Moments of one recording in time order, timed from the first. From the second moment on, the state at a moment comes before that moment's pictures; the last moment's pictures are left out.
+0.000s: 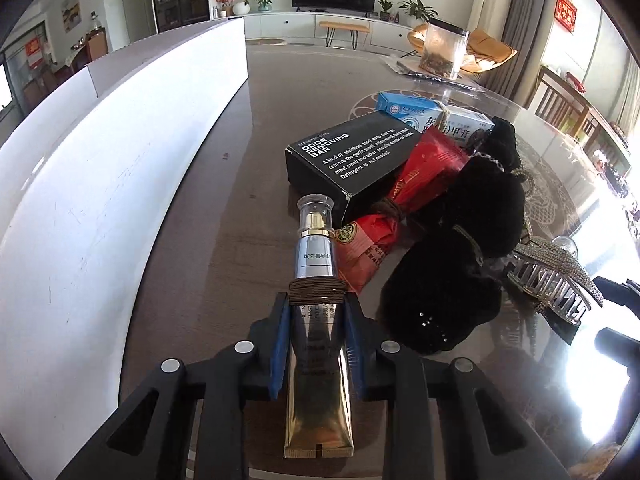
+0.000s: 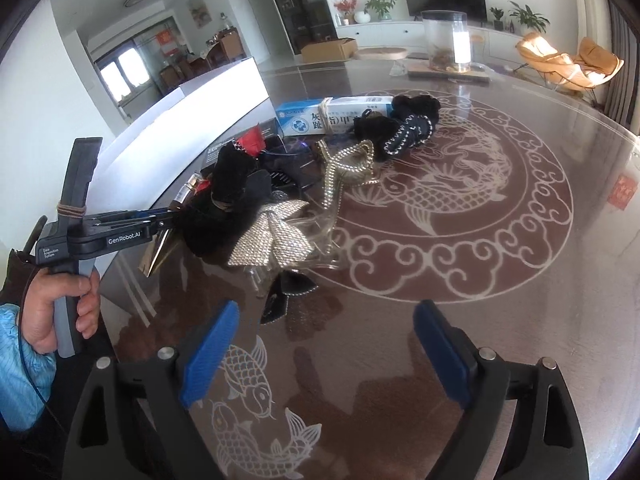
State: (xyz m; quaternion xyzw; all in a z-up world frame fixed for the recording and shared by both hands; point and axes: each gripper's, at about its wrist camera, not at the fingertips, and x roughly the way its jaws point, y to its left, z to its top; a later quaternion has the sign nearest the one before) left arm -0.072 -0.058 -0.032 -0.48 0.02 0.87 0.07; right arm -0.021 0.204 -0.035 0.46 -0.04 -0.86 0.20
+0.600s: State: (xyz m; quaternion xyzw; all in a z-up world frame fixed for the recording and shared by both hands) left arm -0.058 -0.038 -0.033 -0.47 0.05 0.88 0.06; right arm -0.072 0.145 -0.058 0.48 0.05 -0.86 0.19
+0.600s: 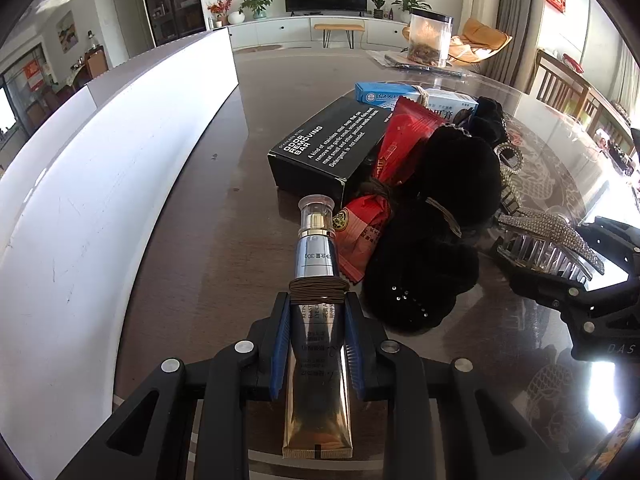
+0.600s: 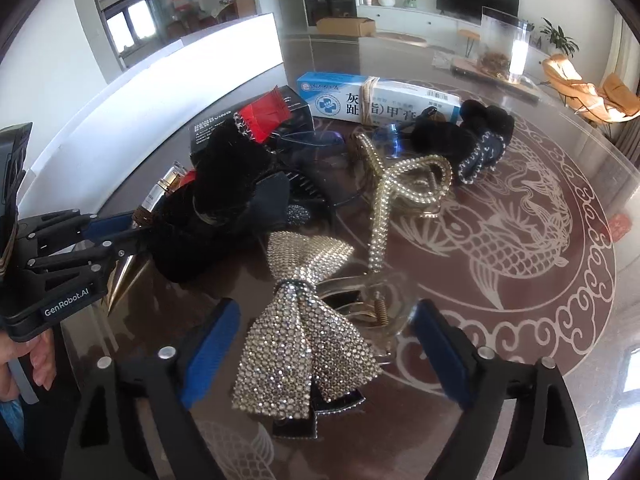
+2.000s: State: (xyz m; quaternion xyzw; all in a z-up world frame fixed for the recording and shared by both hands) left arm -0.064 -0.288 0.044 -0.44 -0.06 0.89 -0.13; right arm -0.138 -0.179 0.031 0.40 0.12 -0.82 0.39
